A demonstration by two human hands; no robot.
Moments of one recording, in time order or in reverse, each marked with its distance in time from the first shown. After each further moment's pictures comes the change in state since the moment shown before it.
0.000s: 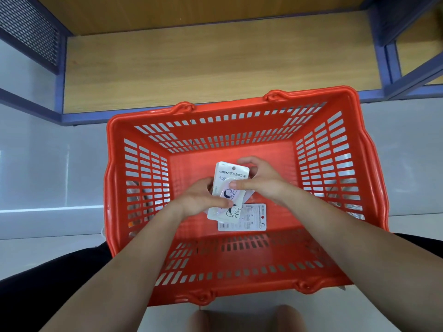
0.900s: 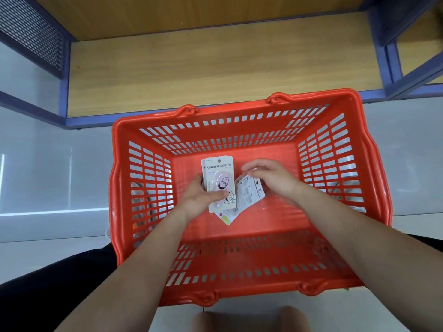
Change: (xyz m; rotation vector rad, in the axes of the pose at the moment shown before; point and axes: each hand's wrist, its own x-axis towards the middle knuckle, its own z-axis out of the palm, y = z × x) left_hand 0.010 -0.021 0.003 -0.251 0.267 0.026; right_hand -0.007 -0.009 -0.013 -0.047 0.043 0.003
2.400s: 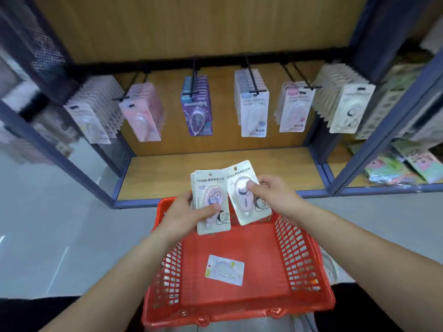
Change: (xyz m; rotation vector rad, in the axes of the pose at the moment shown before) left_hand -0.213 0.175 -0.030 -0.059 0.115 0.464; right_hand -0.174 -0.188 -0.033 -0.053 0.155 -0.442
